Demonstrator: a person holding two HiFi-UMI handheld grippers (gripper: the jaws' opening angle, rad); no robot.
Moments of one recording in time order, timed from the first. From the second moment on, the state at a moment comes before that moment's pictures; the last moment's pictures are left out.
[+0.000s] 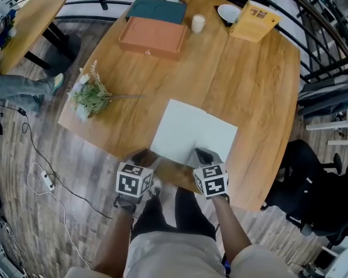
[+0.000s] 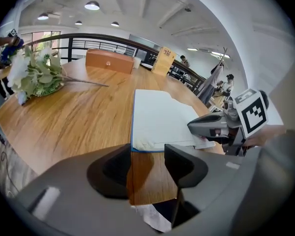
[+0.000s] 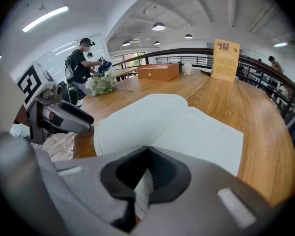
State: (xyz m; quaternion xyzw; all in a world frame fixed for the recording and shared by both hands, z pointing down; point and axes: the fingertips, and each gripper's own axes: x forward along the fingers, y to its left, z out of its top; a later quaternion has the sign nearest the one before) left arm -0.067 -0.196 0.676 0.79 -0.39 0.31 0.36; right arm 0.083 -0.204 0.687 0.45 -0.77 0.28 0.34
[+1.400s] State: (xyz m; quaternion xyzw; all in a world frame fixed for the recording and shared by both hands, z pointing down) left arm -0.074 -0.214 0.683 0.71 -0.48 0.20 0.48; right arm 0.084 -0.204 0.687 0.46 -0.77 0.27 0.35
